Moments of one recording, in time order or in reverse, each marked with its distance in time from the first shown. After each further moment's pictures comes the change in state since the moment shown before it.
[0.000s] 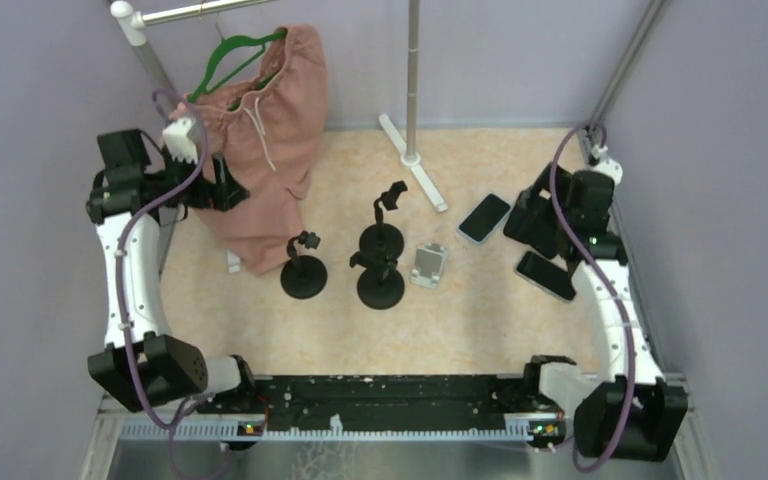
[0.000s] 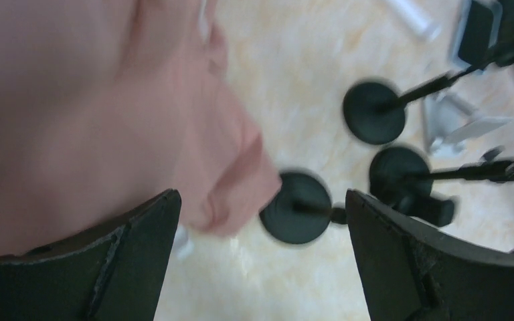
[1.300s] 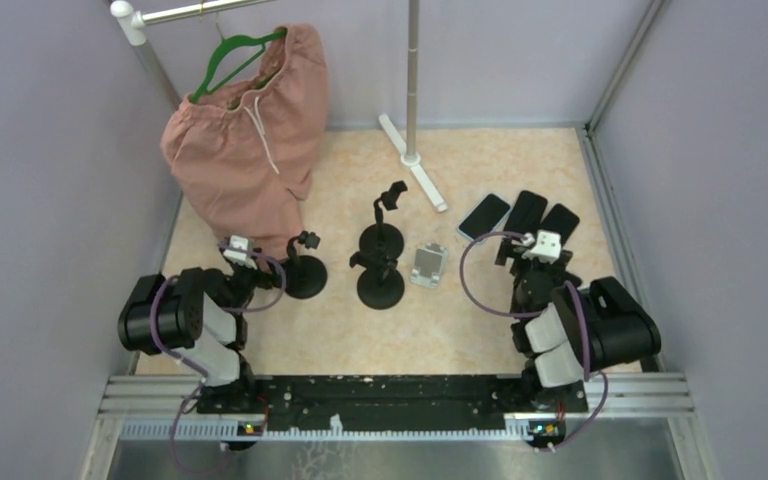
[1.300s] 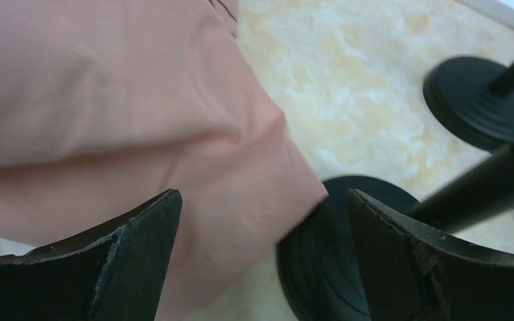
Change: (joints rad) left arm -0.056 0.229 -1.543 2.353 -0.153 -0.321; right arm 0.276 0.347 -1.005 1.862 0.478 -0.481
